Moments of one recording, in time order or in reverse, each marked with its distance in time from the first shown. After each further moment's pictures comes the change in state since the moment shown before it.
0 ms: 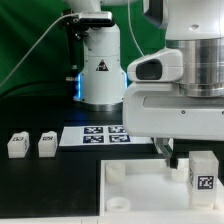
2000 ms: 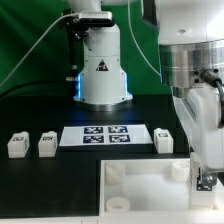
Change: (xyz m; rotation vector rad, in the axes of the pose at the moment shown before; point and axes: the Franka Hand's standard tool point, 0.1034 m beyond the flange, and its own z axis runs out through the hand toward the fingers) arm -0.004 0.002 0.003 0.028 -0.036 1.346
